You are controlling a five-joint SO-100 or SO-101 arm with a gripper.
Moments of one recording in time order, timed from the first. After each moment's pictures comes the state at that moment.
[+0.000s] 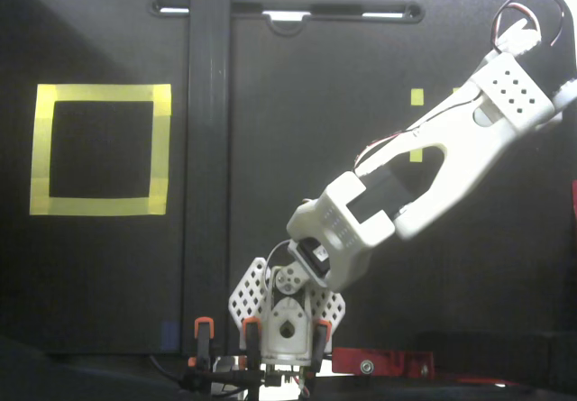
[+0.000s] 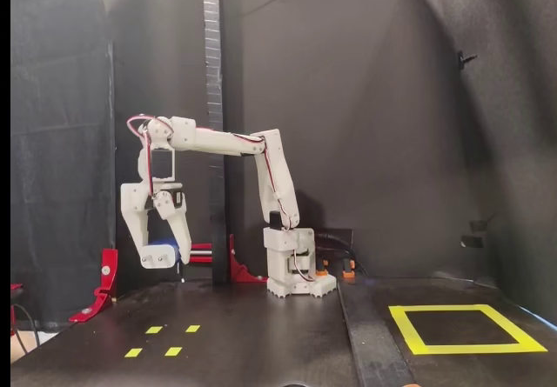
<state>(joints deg) 51.0 80.2 71.5 93.7 -140.9</state>
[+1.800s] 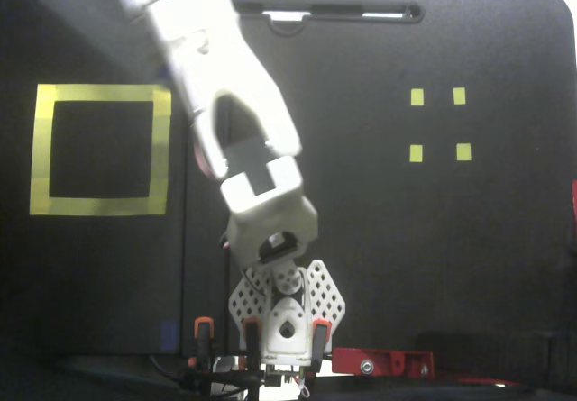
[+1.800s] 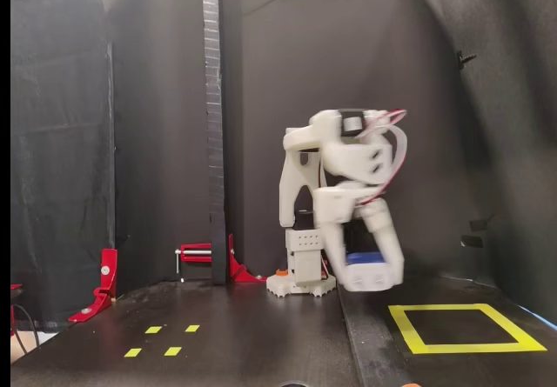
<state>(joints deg) -28.7 80.4 76.6 92.3 -57.1</state>
